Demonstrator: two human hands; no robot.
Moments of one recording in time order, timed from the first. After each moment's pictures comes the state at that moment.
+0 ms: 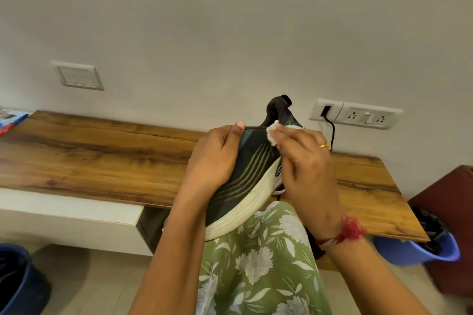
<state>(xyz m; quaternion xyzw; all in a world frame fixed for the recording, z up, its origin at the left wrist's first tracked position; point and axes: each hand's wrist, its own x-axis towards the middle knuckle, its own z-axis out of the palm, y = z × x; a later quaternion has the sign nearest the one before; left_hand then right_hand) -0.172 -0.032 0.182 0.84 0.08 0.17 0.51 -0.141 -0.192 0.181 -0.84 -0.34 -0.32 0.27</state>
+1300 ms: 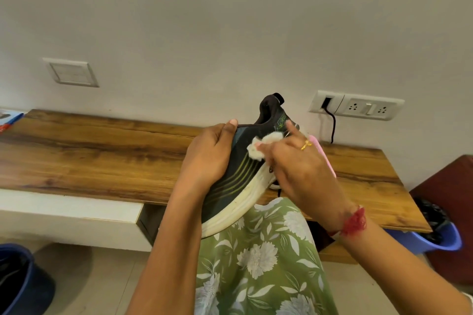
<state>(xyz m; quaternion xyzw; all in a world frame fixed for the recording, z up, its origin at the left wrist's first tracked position) -0.164 -0.024 0.168 0.84 0.11 0.15 0.51 -0.125 -0.202 0.167 -0.78 -0.48 -0.35 0.18</state>
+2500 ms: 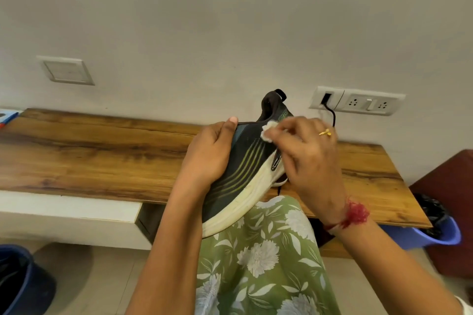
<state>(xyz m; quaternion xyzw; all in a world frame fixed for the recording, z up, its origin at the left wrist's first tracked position) -0.157 -0.026 0.162 0.81 0.10 0.14 0.55 -0.123 -0.197 0.176 -0.85 -0.36 -0.34 0.19</state>
